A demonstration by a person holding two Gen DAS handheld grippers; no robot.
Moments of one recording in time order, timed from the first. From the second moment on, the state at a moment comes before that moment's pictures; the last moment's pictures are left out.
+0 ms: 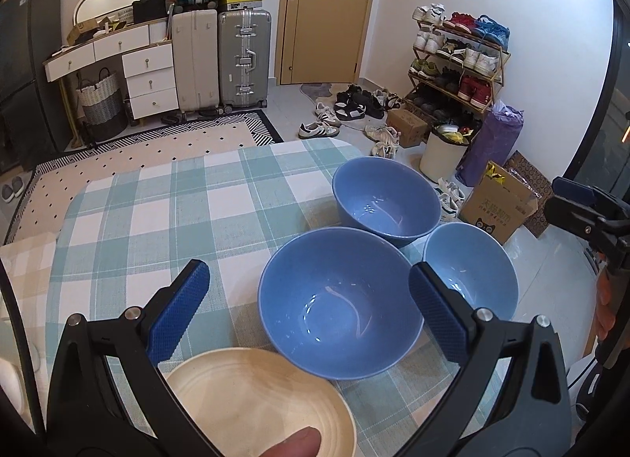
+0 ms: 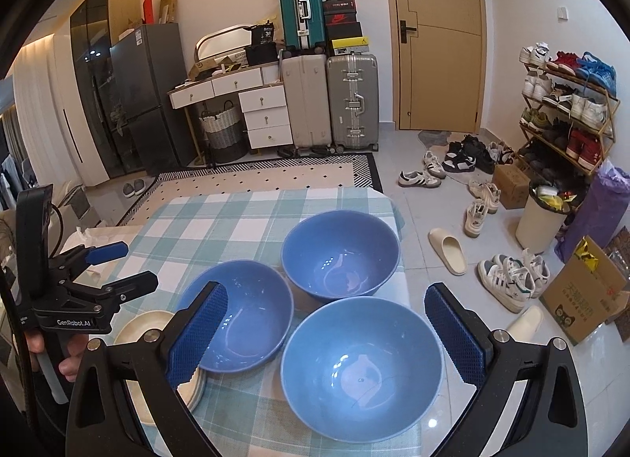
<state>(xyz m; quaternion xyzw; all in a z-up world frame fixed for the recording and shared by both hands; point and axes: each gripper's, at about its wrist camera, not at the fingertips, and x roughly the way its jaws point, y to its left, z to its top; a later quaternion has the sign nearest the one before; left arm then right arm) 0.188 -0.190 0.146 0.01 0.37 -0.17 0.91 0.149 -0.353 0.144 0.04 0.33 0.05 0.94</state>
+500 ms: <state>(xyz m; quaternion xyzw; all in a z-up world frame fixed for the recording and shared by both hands) 0.255 -0.214 0.123 0.01 0.40 -0.17 0.90 0.200 -0.376 0.129 0.04 0.36 0.03 0.93</state>
